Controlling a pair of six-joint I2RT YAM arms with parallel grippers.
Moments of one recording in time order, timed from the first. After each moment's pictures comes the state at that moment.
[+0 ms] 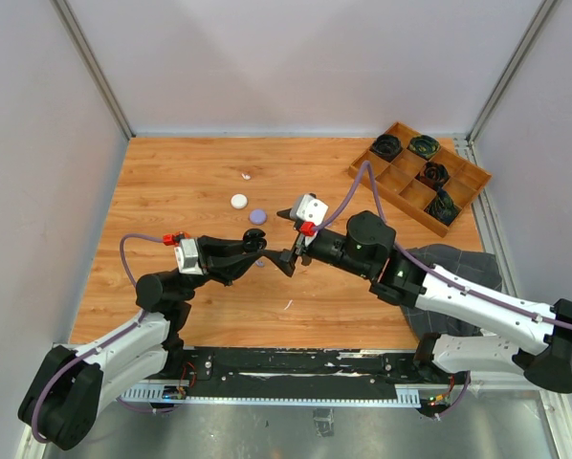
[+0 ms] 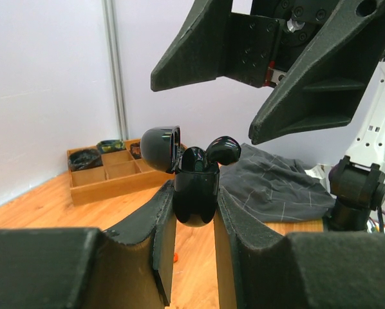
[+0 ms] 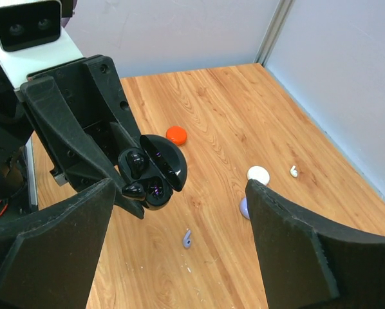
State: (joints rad) left arm -0.45 0.86 0.13 1.34 0.65 -0.38; right arm 1.09 1.11 0.98 0.13 -0.06 -0.19
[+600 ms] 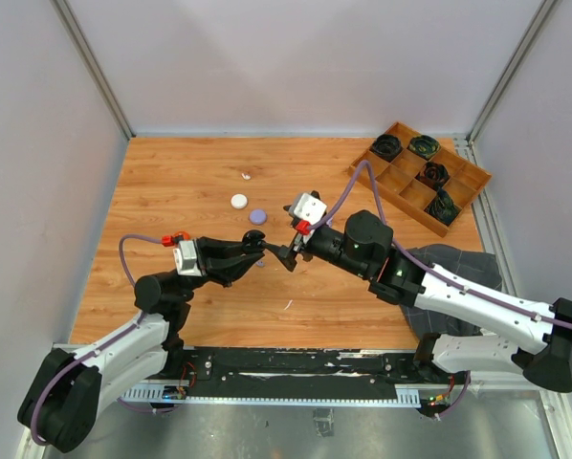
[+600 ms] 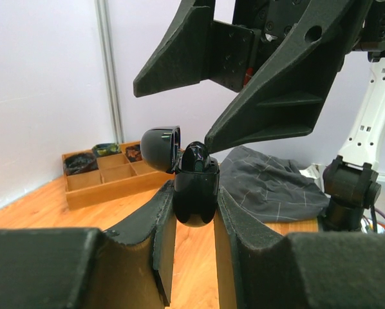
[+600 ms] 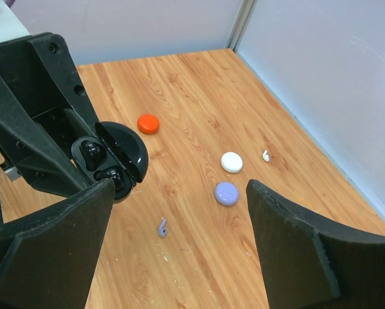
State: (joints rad) left arm -0.45 0.85 0.13 1.34 0.66 -0.38; right arm 1.09 1.13 0.99 0.10 0.04 -0.24
